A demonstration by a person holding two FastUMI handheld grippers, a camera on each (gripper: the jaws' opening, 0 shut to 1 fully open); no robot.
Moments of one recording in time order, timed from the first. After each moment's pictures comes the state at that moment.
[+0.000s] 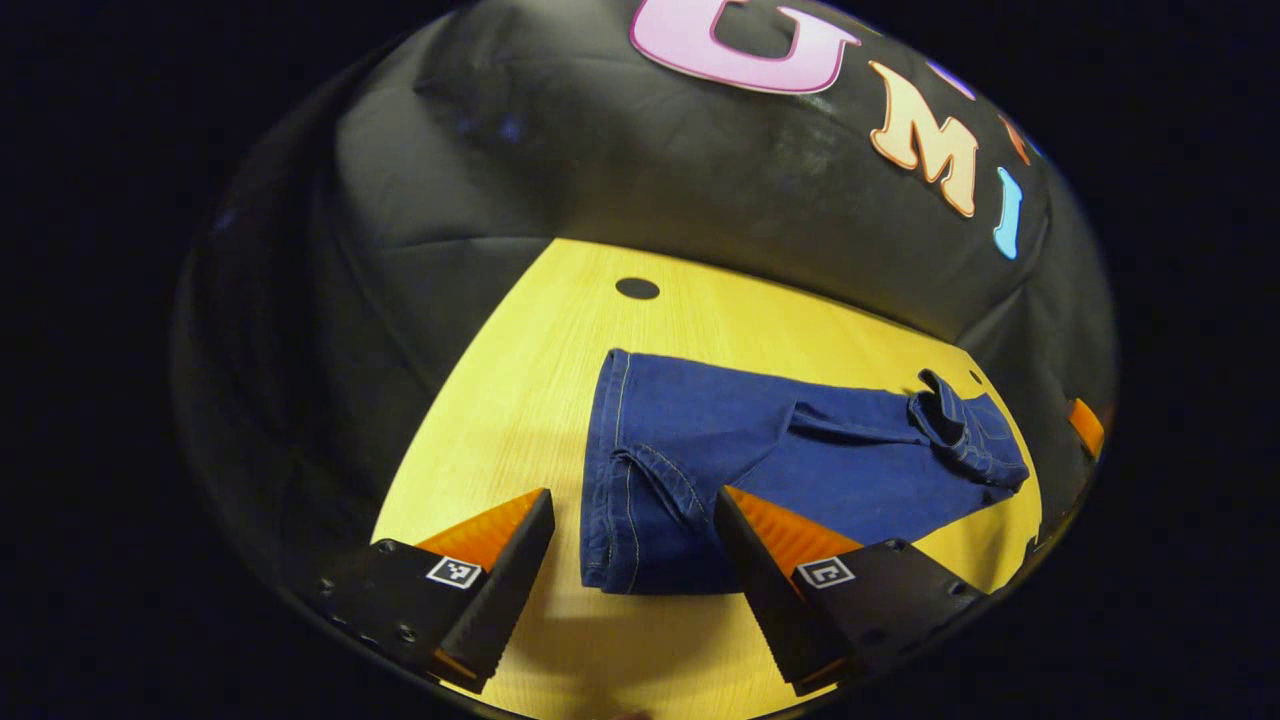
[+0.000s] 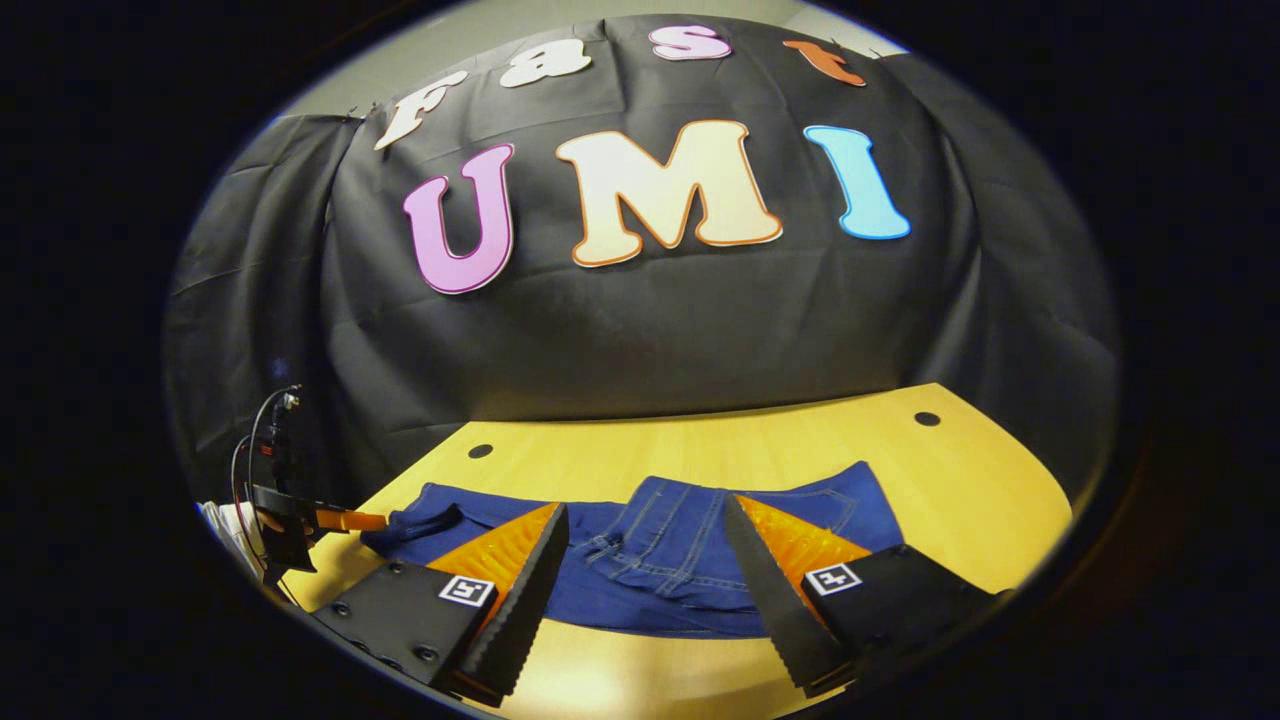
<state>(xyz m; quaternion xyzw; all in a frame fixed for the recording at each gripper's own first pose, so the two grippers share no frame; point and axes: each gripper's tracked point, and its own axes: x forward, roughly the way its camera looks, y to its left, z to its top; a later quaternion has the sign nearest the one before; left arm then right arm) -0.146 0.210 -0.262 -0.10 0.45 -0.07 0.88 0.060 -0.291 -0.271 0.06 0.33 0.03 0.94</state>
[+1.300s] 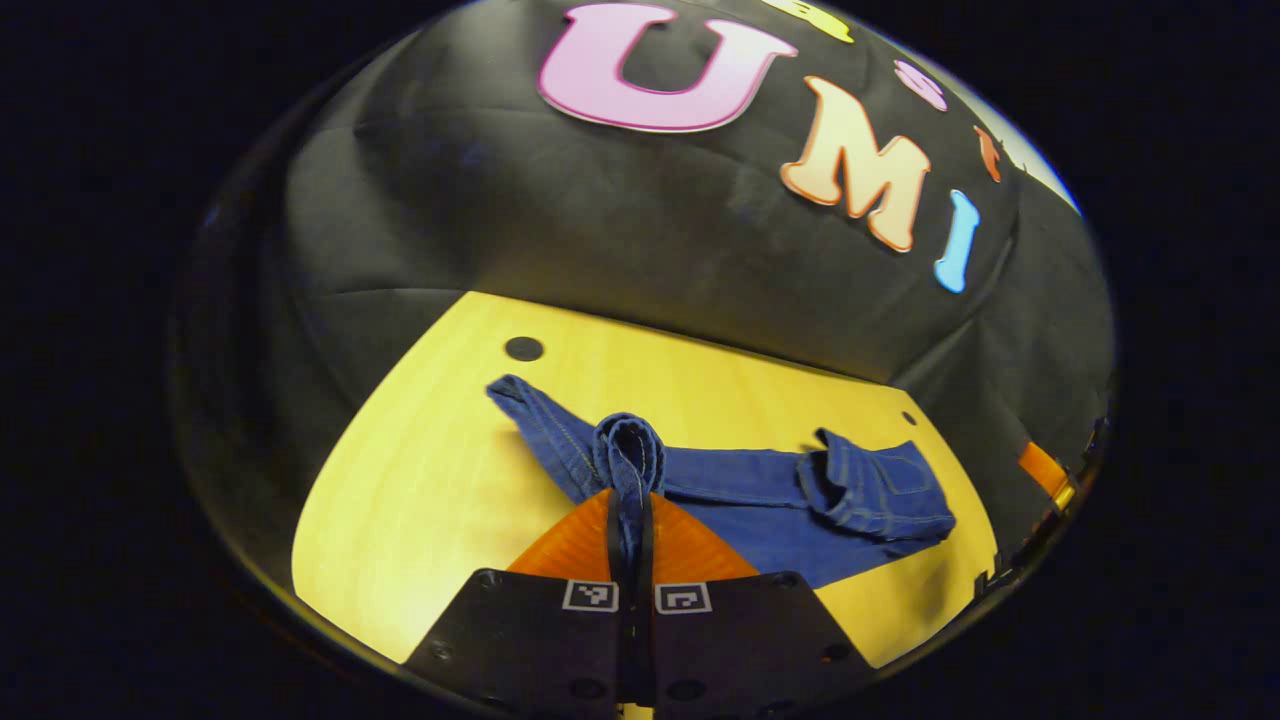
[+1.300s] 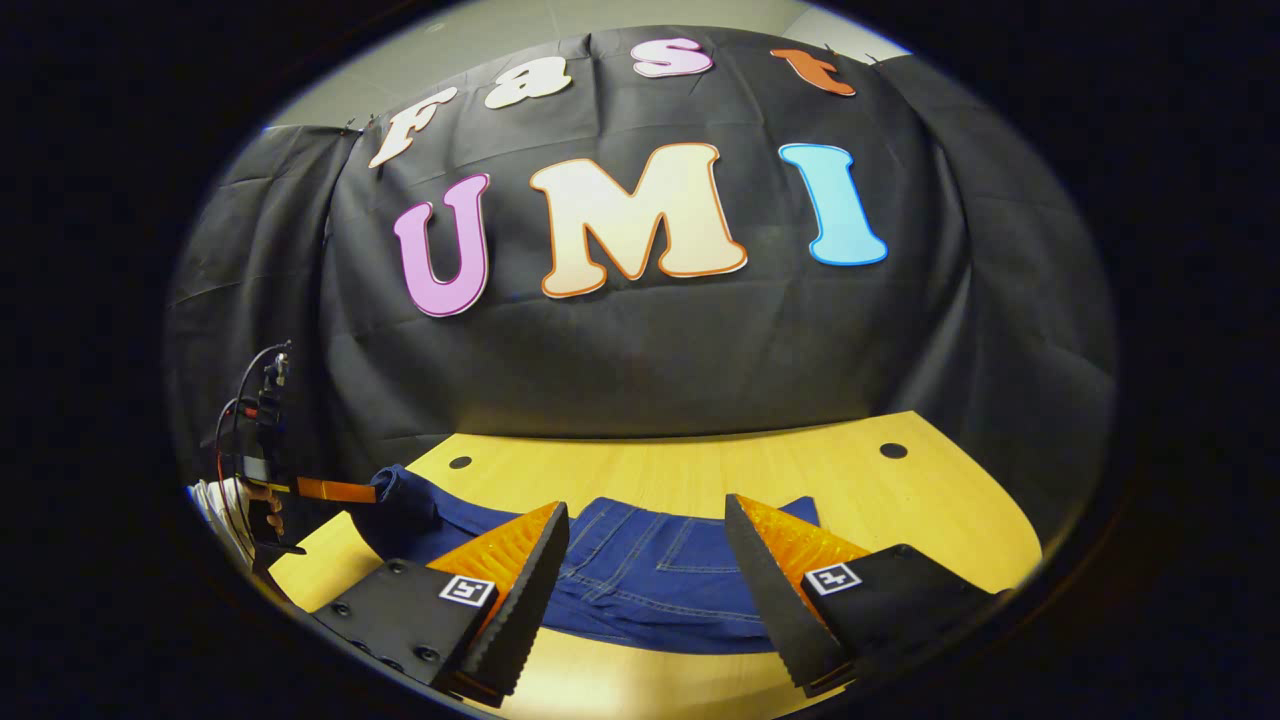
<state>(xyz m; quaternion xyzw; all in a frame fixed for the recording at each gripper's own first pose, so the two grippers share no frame) -0.111 0.098 -0.134 -0.13 0.37 -0.14 0.91 0.074 -0.367 -0.235 0.06 0.31 0.04 0.95</state>
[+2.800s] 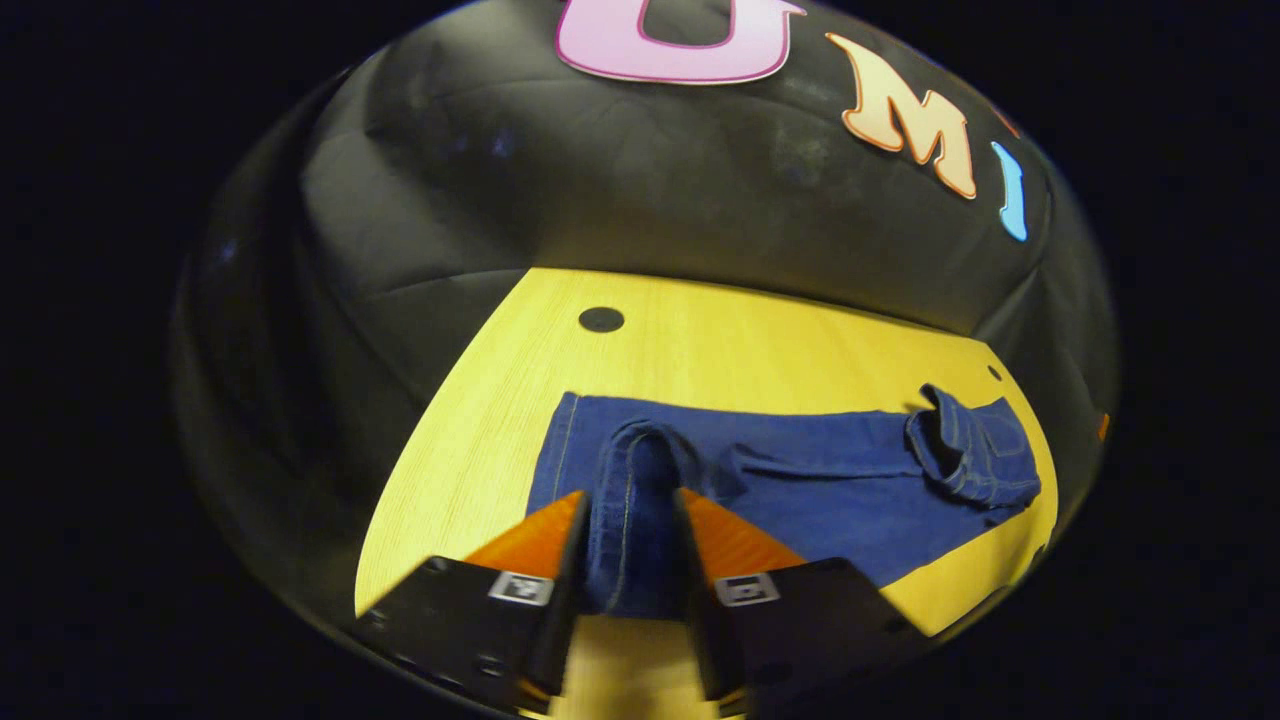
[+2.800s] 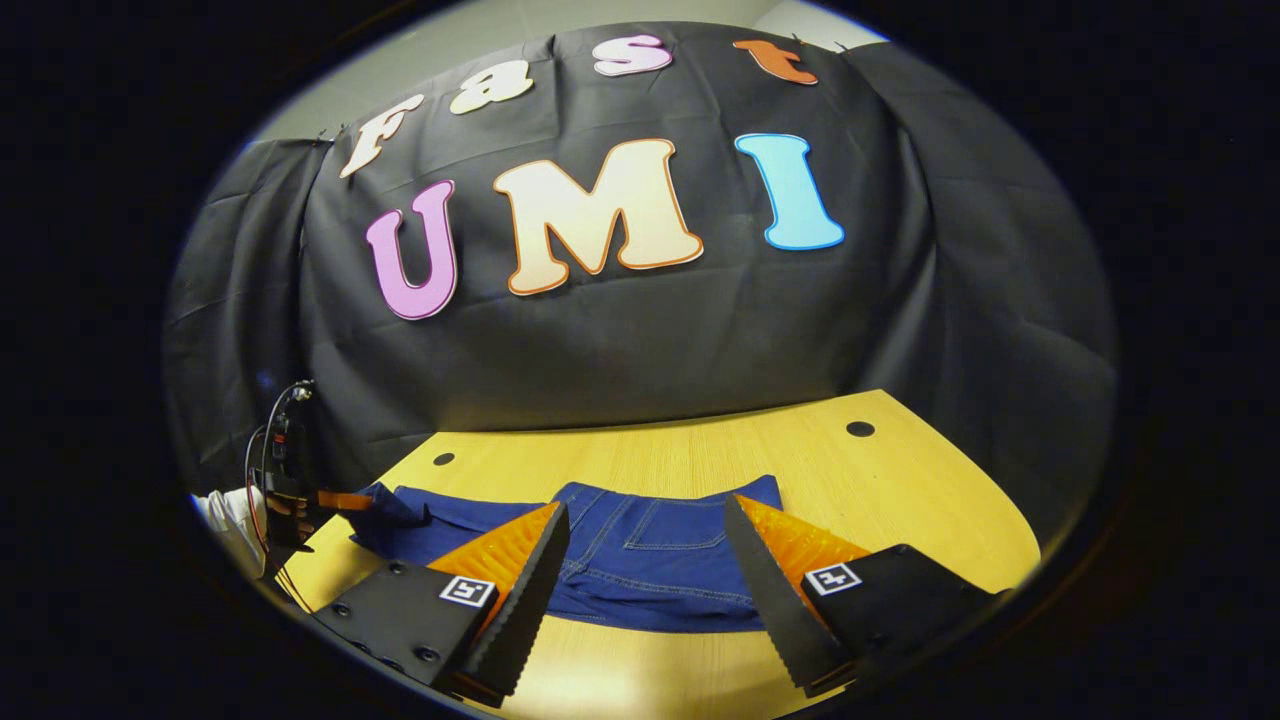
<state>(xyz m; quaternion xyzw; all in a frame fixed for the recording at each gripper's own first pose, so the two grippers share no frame) -0.116 0.194 -0.213 -0.05 0.45 -0.04 0.89 0.046 -0.388 -0.240 0.07 0.33 0.01 0.94</state>
